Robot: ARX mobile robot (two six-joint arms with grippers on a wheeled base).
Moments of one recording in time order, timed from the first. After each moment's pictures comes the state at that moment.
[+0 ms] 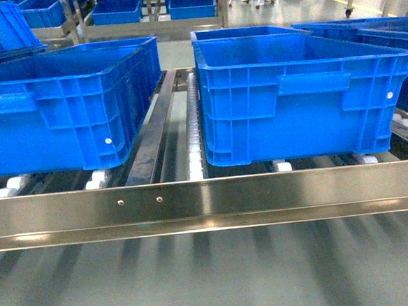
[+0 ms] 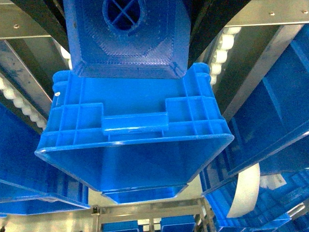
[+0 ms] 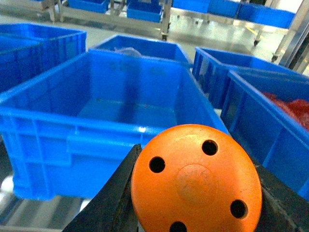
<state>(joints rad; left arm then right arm) 0.33 1.15 0.43 0.59 0.27 0.18 0.11 1.49 0.61 0.83 0.07 -0.18</state>
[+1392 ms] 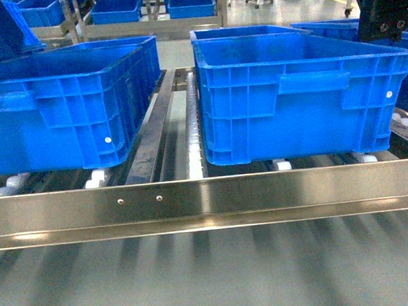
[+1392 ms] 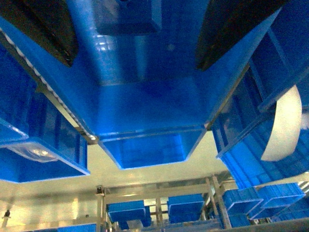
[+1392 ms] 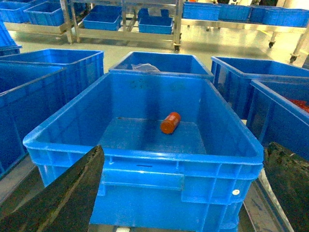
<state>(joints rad) 0.13 1.90 1.41 0.45 0.10 0.16 0.19 1.59 0.74 0.87 0.11 -0.08</state>
